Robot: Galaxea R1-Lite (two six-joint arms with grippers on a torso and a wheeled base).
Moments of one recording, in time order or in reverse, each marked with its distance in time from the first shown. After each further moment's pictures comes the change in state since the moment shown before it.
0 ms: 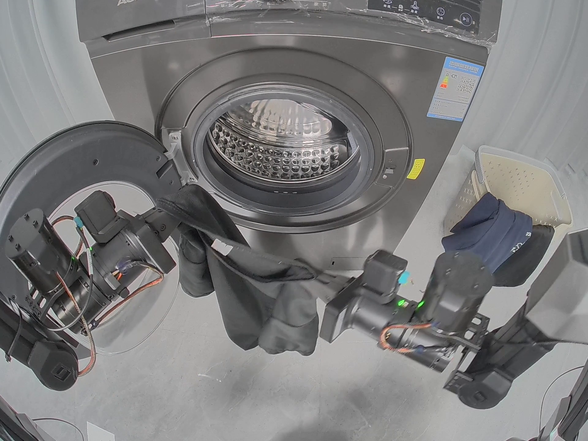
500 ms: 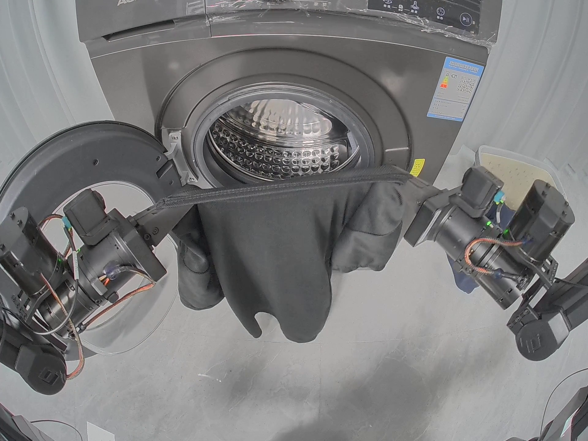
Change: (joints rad) left arm -0.007 -0.076 0.014 0.058 -0.053 0.008; right arm -0.233 -0.242 0.001 0.012 -0.025 -0.006
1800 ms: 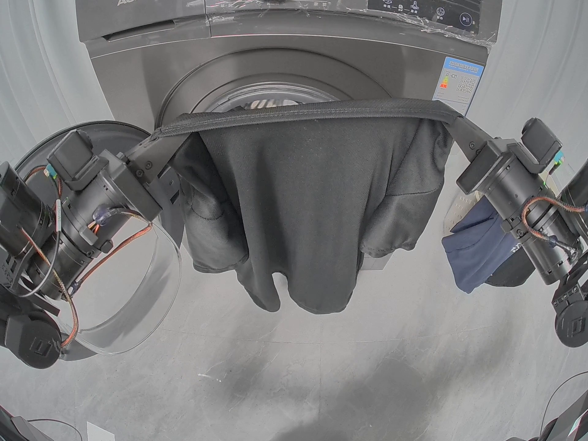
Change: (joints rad) left arm -0.025 -0.036 -0.196 0.041 0.021 0.030; right arm -0.021 -0.190 -0.040 0.032 -0.020 -0.015
